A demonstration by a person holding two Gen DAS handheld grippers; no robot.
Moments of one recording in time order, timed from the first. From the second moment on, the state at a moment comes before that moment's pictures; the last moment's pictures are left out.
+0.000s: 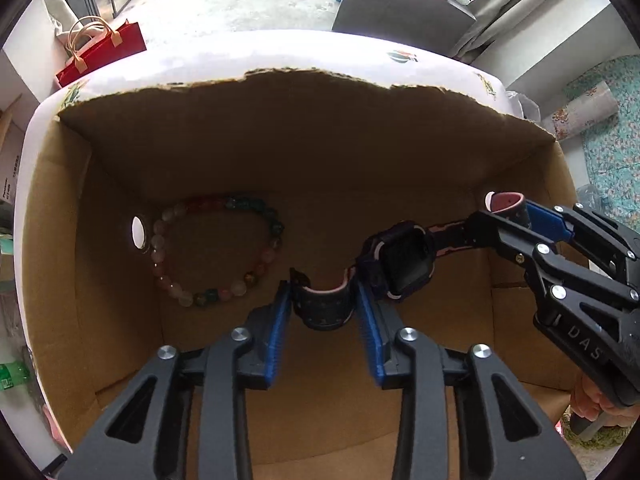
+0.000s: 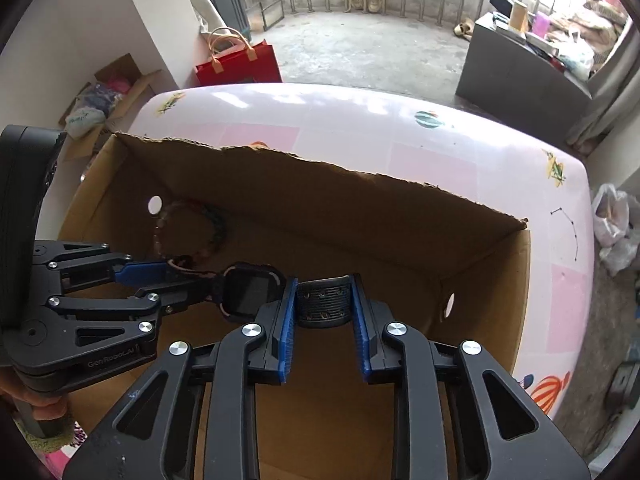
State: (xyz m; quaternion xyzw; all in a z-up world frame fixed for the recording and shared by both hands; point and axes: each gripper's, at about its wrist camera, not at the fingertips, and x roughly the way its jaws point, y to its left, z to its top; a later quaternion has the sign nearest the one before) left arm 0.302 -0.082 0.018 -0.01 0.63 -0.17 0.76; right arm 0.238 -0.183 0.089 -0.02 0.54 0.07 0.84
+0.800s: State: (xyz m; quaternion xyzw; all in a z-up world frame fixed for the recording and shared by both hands) left arm 0.136 -0.006 0.144 0.08 0.34 -0.20 0.92; right arm 0.102 -0.223 0.204 0.05 0.35 0.11 0.93
